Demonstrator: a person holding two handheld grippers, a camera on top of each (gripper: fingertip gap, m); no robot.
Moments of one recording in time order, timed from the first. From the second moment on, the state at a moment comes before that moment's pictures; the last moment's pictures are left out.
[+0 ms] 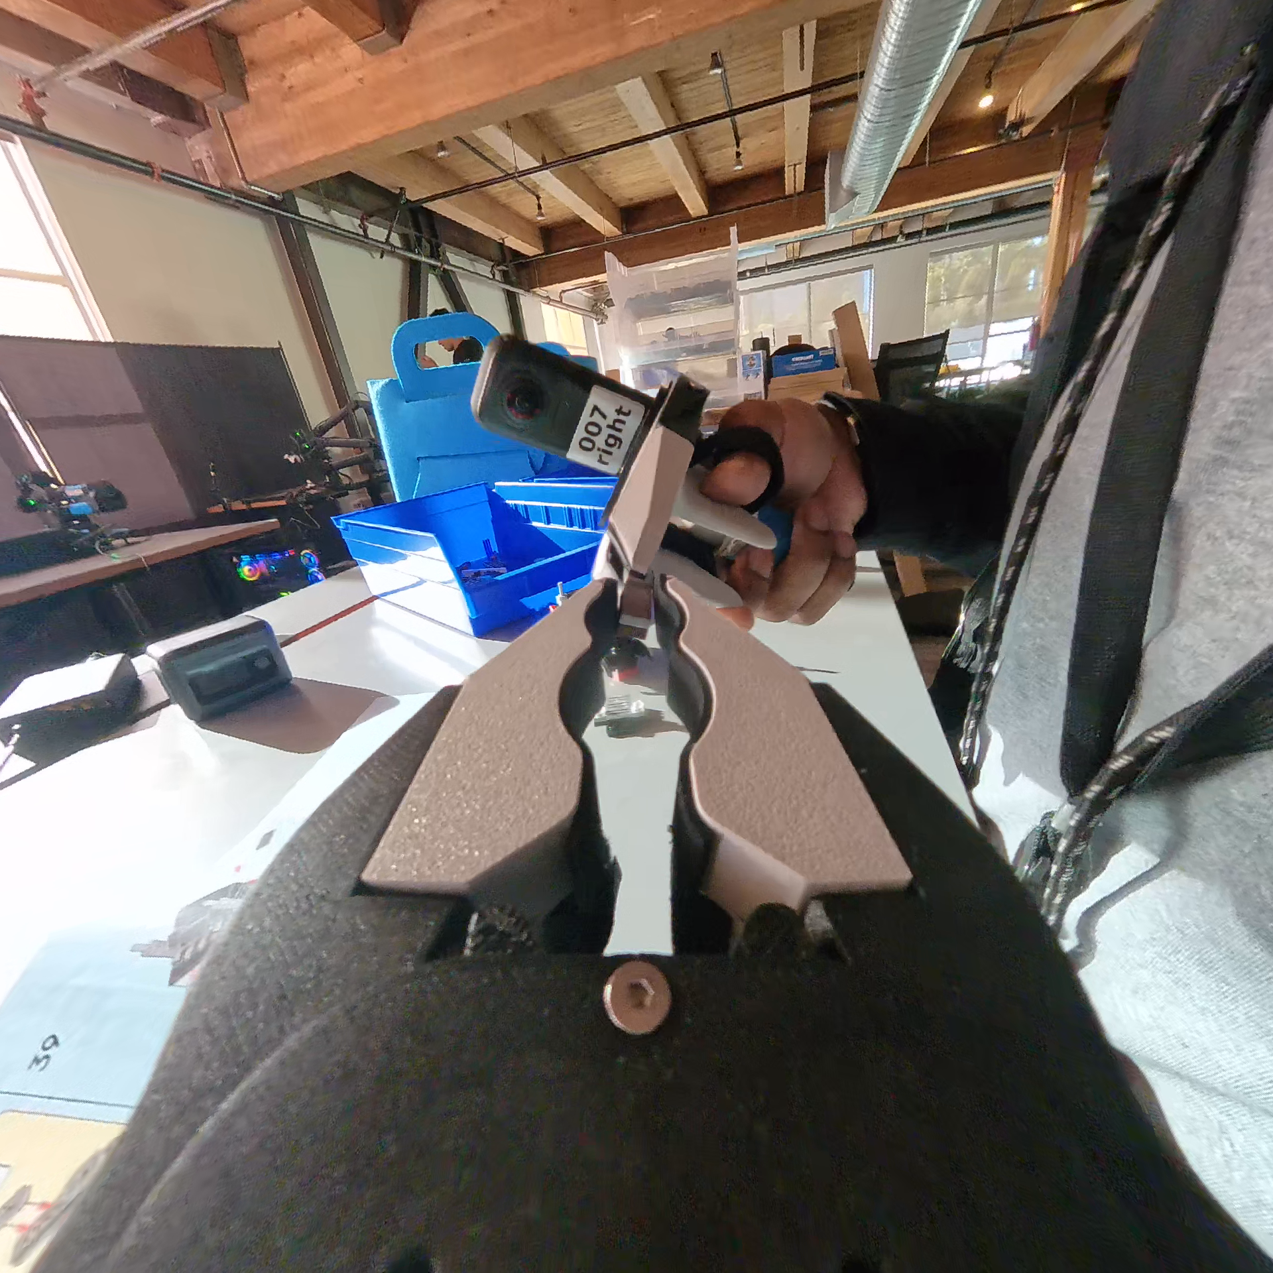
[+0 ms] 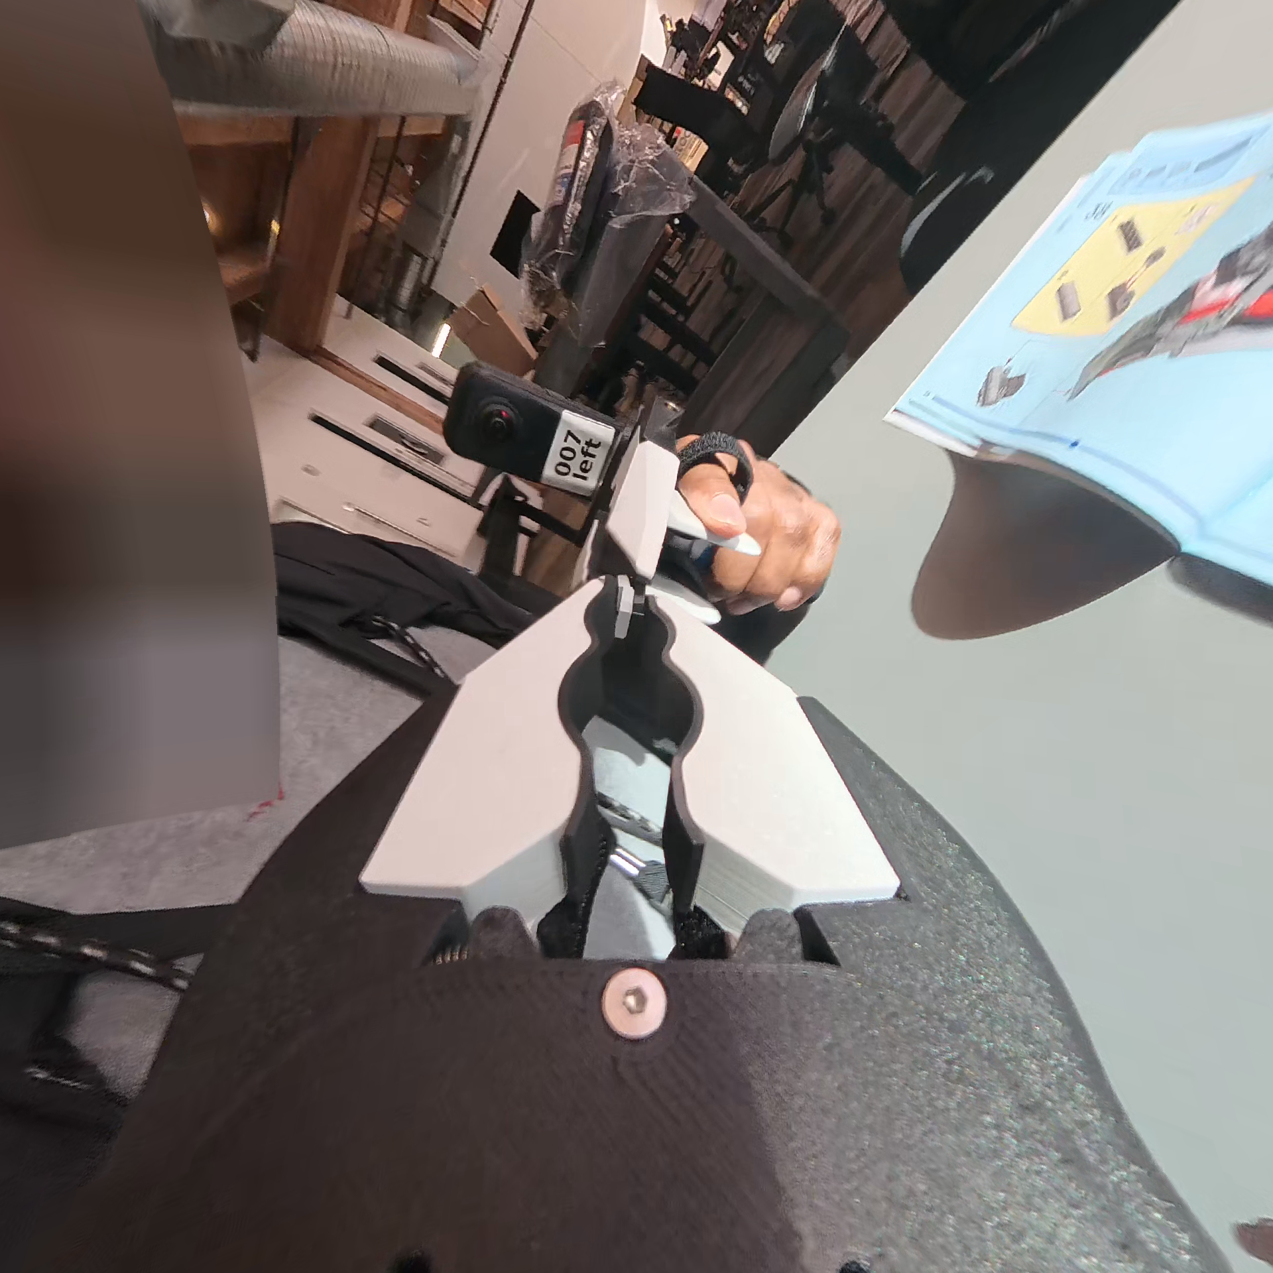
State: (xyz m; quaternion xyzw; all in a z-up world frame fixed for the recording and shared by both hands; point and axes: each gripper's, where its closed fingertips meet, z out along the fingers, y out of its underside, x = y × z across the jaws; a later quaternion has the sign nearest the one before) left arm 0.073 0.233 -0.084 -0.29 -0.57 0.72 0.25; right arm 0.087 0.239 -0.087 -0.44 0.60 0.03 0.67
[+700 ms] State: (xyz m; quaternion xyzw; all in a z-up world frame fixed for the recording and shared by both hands) left arm 0.079 0.235 -0.078 -0.22 -0.58 0.67 0.40; right arm 0.084 0.235 -0.080 -0.57 0.54 -0.12 0.61
